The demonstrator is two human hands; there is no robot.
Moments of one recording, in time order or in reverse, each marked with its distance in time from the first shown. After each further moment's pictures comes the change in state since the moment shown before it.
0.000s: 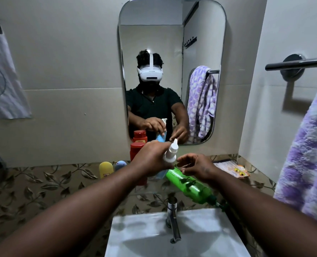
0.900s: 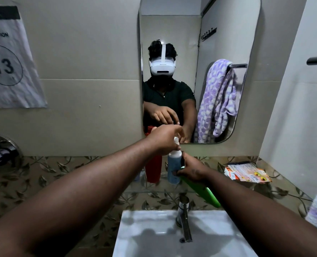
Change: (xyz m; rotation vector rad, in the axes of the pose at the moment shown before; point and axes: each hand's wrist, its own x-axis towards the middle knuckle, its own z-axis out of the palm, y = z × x) left_hand 0.034 -0.013 -0.039 -0.011 -0.200 -0.268; right_hand 0.039 -0.013 0.060 -0.342 -0.123 -0.052
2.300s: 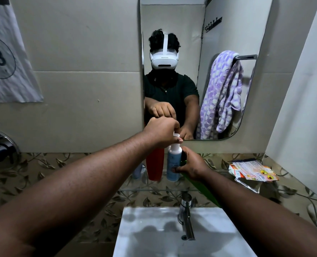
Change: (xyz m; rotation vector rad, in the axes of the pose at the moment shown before) left_hand 0.021 -0.023 0.005 0.252 0.050 0.045; right_hand 0.018 0.013 0.013 -0.034 0.138 0.000
